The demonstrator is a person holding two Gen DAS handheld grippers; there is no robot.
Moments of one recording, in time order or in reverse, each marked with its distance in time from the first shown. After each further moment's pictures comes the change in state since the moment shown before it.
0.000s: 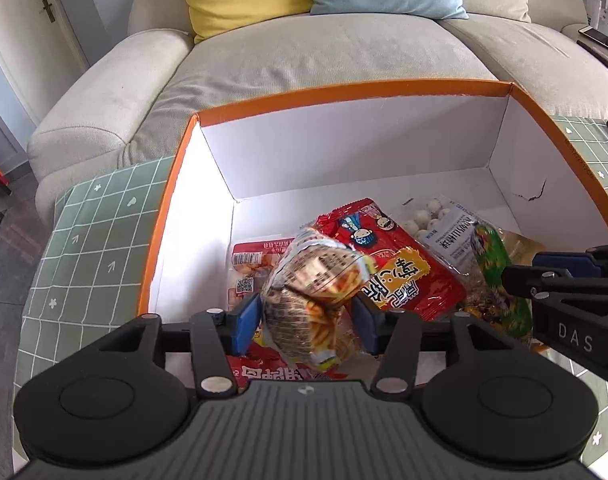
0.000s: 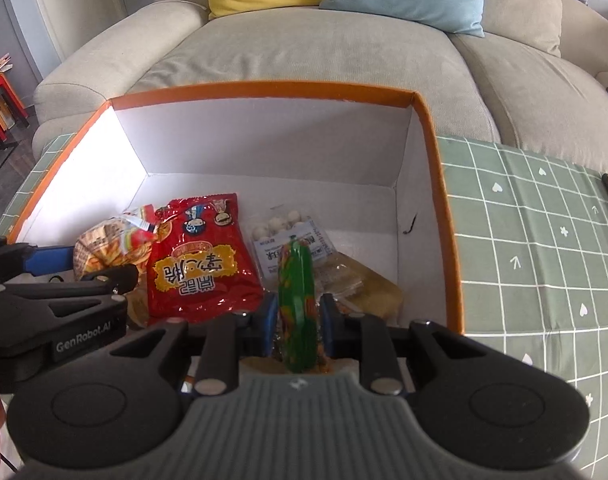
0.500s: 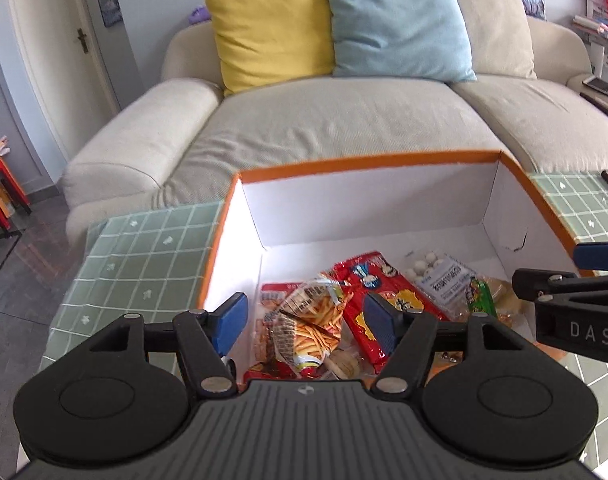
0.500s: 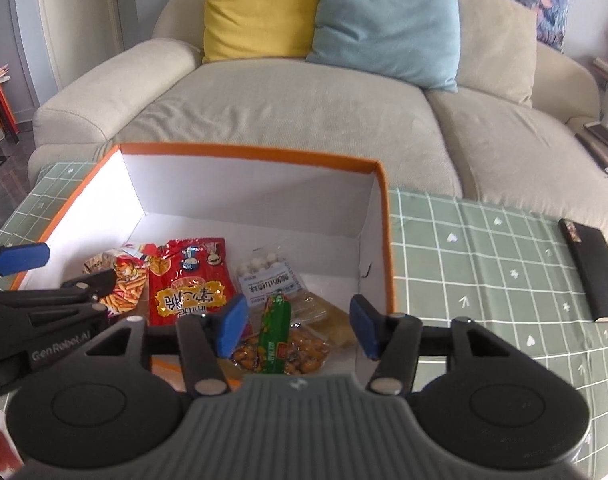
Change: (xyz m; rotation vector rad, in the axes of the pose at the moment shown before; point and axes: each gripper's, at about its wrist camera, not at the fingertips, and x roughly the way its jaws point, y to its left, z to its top) left arm -0.056 0.006 -0.011 -0.062 -0.191 0.046; right arm -0.059 0.002 -0.003 -0.039 -0.155 -0.078
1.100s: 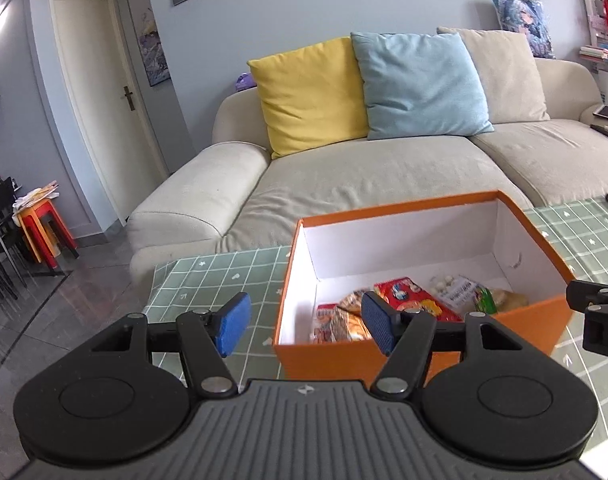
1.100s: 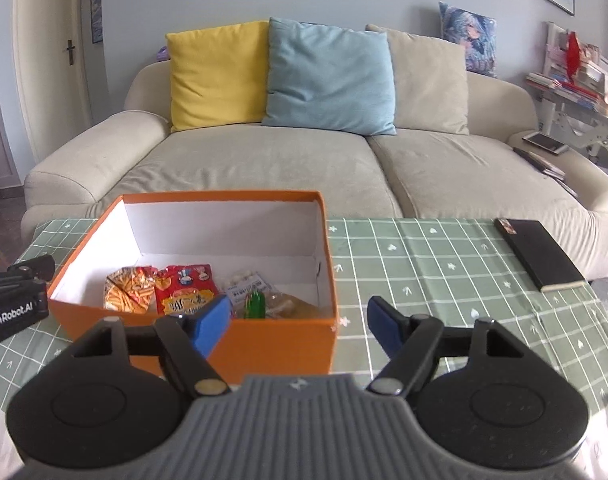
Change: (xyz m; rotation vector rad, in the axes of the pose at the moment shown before) left arm -0.086 0.007 -0.033 0.029 -0.180 0.124; right arm -0.092 -0.004 -0.064 0.122 -0.192 -0.096
